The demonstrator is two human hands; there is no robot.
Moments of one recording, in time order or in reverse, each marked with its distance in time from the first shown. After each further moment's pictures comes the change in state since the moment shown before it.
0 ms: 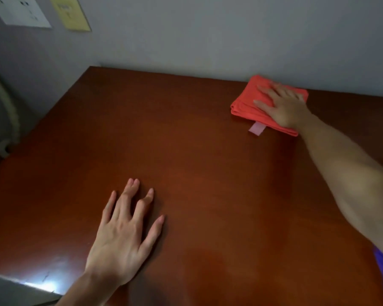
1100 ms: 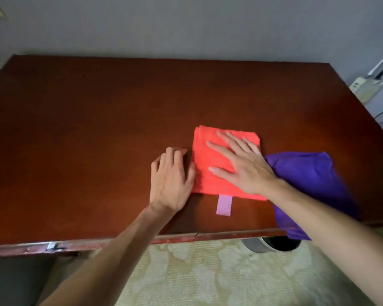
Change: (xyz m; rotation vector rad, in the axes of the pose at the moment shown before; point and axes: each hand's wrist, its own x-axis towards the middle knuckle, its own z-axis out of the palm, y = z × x) left_hand 0.010 0.183 0.028 -0.309 0.077 0.129; right_hand -0.326 -0.013 0.020 -0.037 0.031 -0.152
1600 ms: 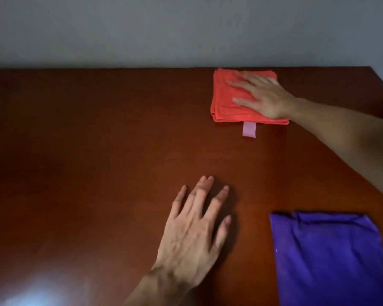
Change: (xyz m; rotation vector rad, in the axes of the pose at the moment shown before) left_hand 0.050 0.065 0.049 0.103 -0.232 0.206; right_hand 0.230 0.223 -0.035 0.019 -0.116 -0.040
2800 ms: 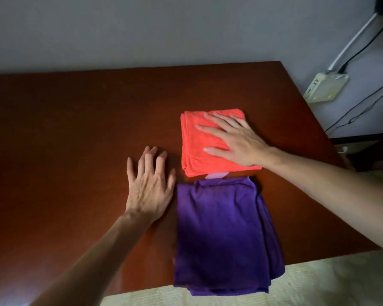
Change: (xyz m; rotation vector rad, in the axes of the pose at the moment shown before) left_hand 0.055 0.067 0.036 0.100 0.136 -0.194; right_hand -0.205 0.020 0.027 -0.061 0.125 -0.096
